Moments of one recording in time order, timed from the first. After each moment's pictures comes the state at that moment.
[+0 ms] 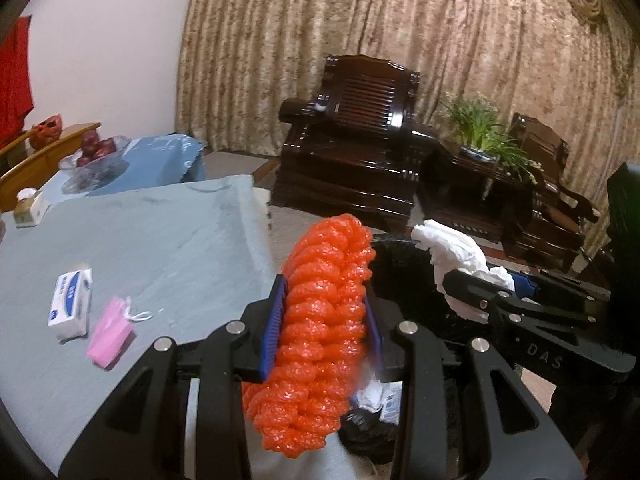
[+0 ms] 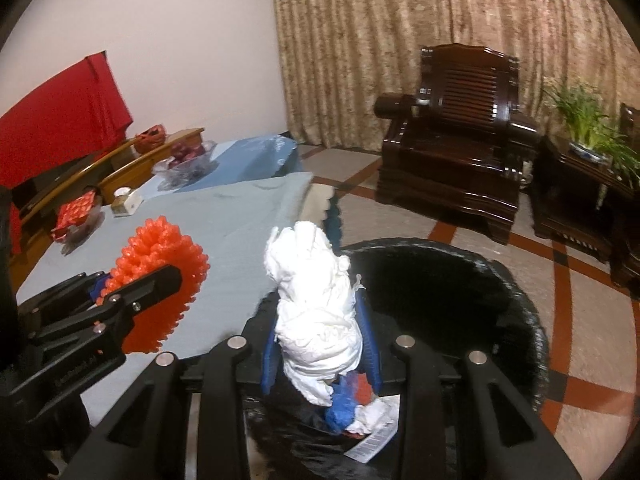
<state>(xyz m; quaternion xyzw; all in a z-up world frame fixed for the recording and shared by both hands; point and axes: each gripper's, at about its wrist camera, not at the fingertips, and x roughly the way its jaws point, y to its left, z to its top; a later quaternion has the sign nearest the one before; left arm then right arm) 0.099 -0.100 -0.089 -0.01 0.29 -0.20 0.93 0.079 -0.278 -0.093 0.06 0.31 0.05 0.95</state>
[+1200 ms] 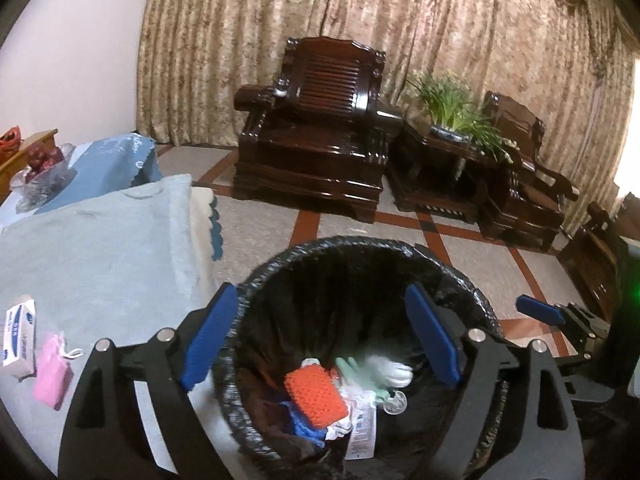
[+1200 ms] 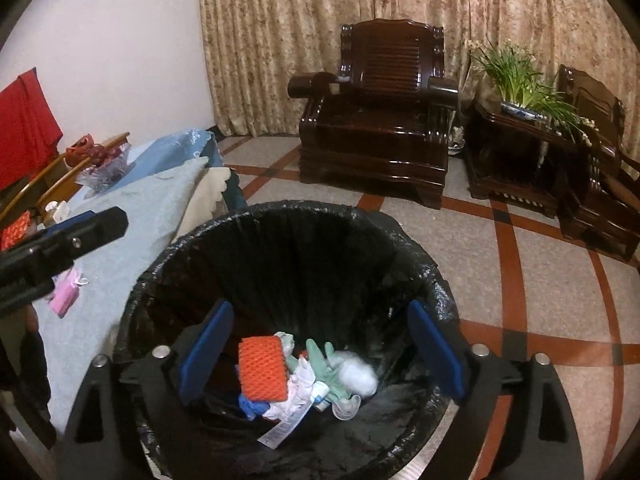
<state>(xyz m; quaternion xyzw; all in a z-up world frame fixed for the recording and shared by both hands) 0.145 -0.160 -0.105 0.01 0.31 -0.25 0.92 0.071 -0.359 -0.133 0.08 0.33 -0.06 0.94</state>
